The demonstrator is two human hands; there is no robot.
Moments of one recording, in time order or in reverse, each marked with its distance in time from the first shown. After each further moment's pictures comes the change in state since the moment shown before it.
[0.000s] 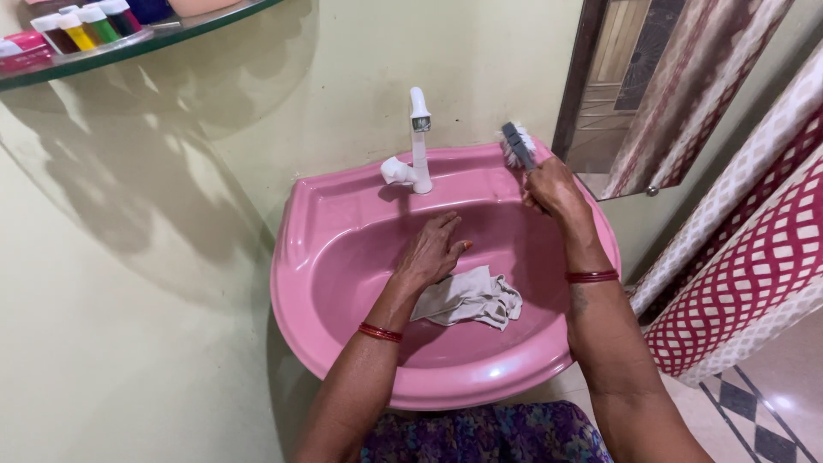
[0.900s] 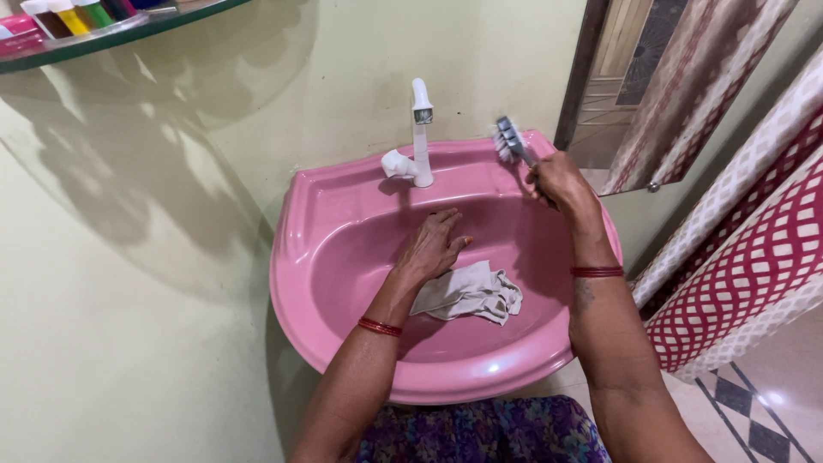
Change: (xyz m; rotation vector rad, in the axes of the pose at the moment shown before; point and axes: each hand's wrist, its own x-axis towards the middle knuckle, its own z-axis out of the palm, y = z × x) left_hand 0.003 -0.012 0.010 -0.034 -0.004 0.041; right_hand 0.005 0.004 -0.007 0.073 -0.081 0.051
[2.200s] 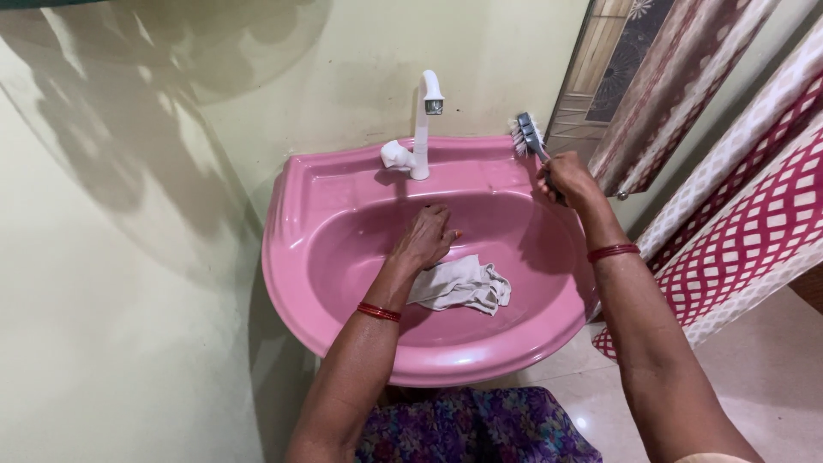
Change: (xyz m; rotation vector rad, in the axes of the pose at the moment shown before) left_hand 0.000 -0.017 0.007 -0.001 0.030 -0.026; right_hand -0.004 0.003 -0.021 -0.007 0.045 0.063
